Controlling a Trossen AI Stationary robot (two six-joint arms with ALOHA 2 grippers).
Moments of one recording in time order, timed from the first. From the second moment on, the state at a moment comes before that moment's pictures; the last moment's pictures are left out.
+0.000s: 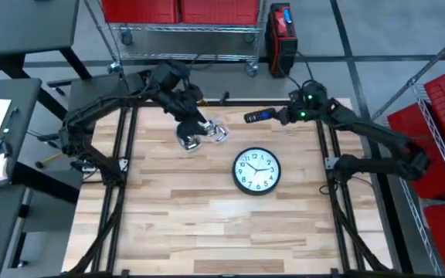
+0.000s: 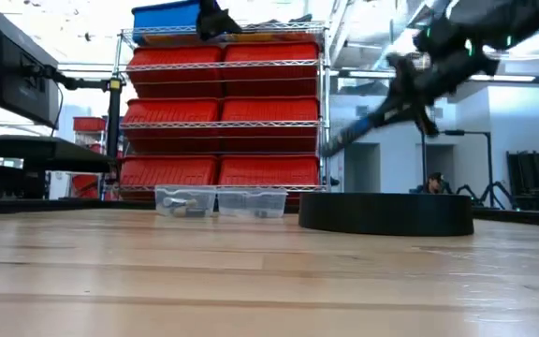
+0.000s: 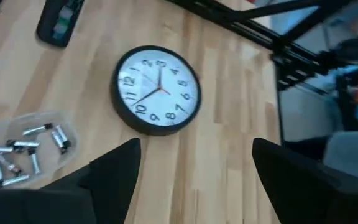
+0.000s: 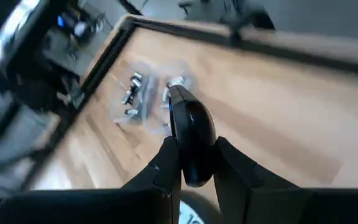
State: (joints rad) left arm 0.46 1.52 1.76 -0.95 0.52 -0.06; right arm -0.86 1.13 0.65 -0.08 -0.45 0.61
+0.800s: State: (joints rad) left arm 0.47 1.52 1.76 -0.98 0.52 0.00; right arm -1.12 1.60 0.52 0.29 -0.59 0.90
